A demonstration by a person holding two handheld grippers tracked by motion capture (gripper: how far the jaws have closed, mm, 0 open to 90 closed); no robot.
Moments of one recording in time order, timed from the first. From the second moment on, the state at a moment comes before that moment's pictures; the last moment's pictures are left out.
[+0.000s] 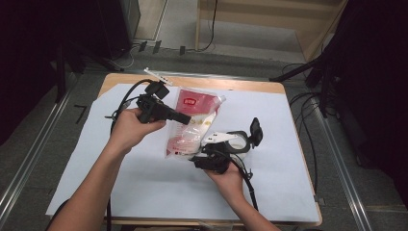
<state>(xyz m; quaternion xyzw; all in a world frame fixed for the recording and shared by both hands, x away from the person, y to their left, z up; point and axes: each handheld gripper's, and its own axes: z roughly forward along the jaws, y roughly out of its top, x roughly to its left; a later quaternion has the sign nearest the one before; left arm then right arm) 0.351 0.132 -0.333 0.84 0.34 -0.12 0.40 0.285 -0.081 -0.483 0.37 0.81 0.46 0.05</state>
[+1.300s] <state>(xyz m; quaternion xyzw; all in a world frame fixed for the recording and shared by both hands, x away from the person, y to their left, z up) 0.397 0.171 -0.369 0.82 0.40 -0.01 0.41 0.287 -0.080 -0.482 0.35 0.82 0.46 0.02</state>
